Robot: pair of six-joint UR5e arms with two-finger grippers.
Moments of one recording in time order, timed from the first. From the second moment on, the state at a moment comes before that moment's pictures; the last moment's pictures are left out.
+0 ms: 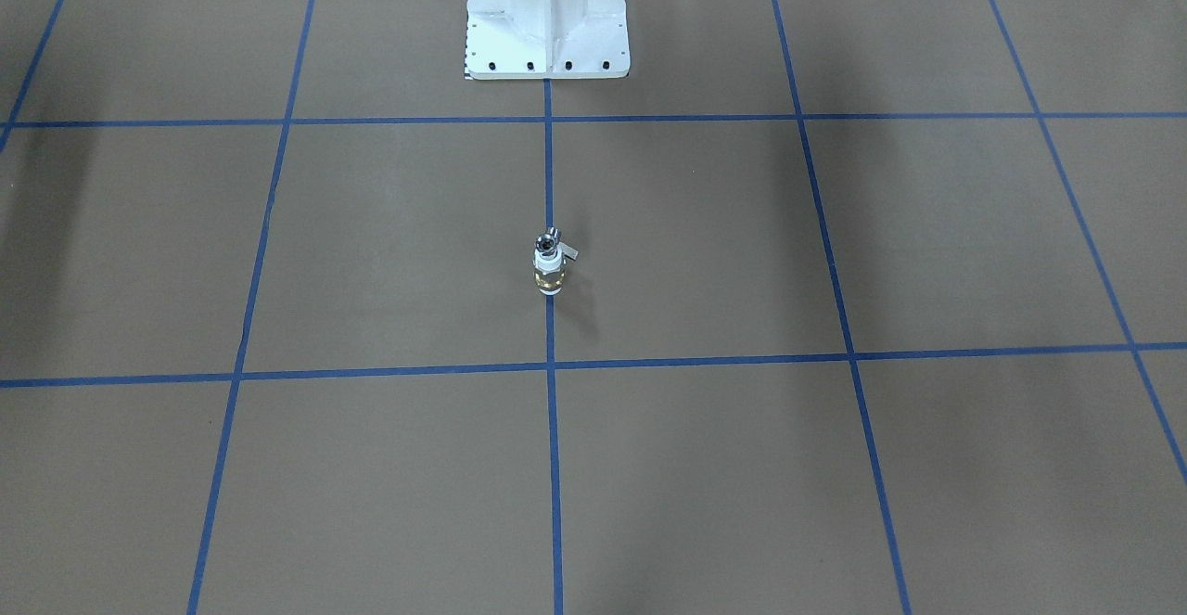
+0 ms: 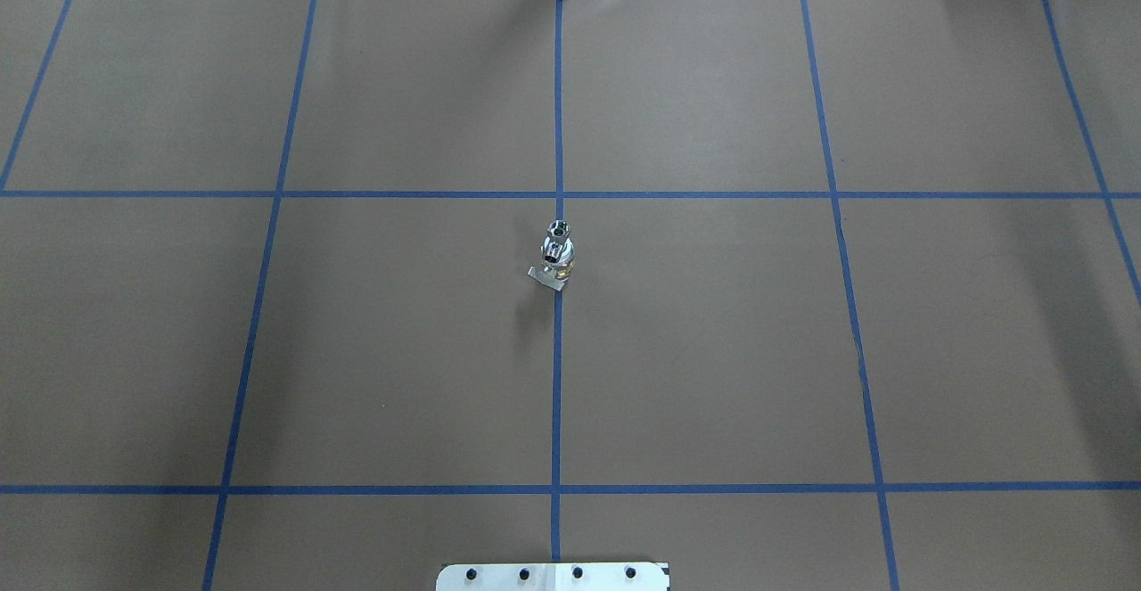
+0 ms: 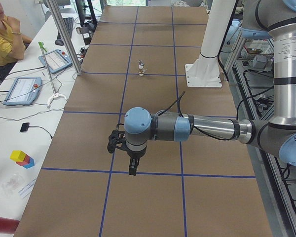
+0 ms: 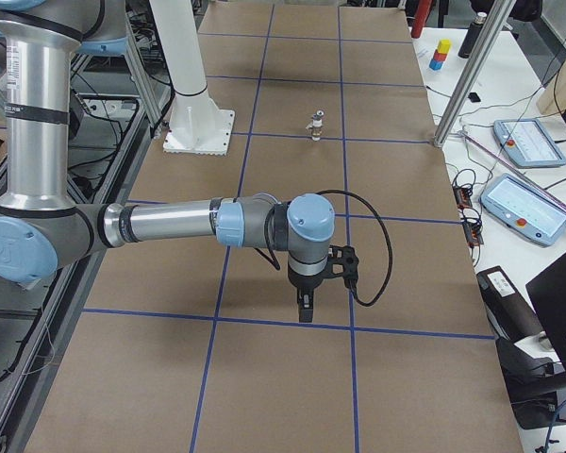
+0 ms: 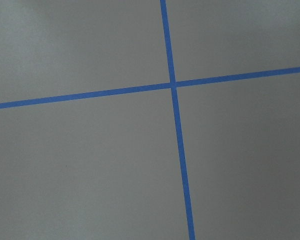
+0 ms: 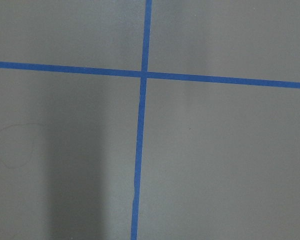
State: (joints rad) left arm -1.66 -1.44 -1.81 -1.50 -2.35 0.15; right arm 1.61 -1.68 1.81 -1.71 2.28 -0.09
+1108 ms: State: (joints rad) left arm -1.66 -1.44 -1.82 -1.50 -2.34 0.15; right arm 1.61 -1.66 1.81 -1.72 2.28 -0.08
